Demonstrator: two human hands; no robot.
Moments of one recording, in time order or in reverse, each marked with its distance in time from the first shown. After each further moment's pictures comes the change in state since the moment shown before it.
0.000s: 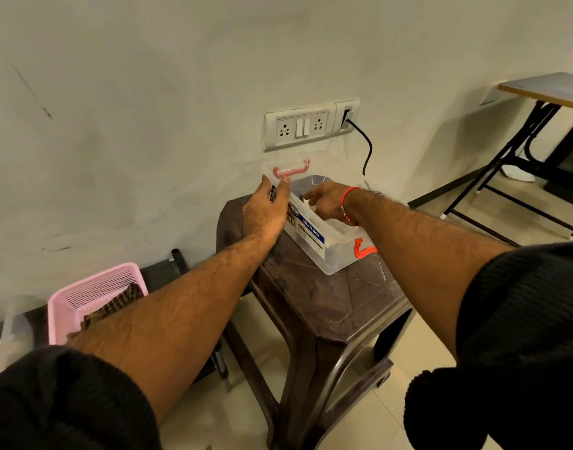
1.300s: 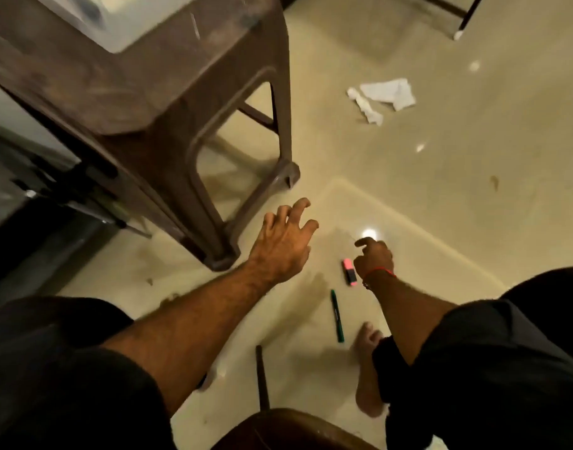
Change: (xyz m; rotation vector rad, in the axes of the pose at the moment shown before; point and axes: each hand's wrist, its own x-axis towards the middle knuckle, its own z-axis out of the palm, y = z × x) left_hand -0.328 -0.181 0.187 0.870 -0.803 0.816; right_hand -0.284 0.429 0.331 0.327 0.238 0.811
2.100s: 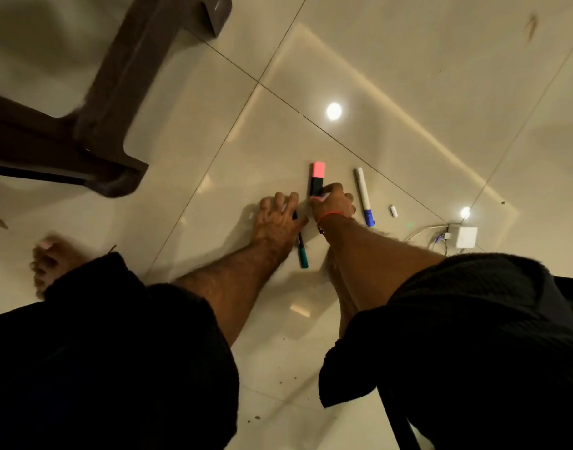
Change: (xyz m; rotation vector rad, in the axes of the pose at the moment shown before) left_hand -0.004 0.082 0.255 0.097 -0.637 0.124; right_hand 0.054 0.096 0.120 -0.063 -0.146 0.429
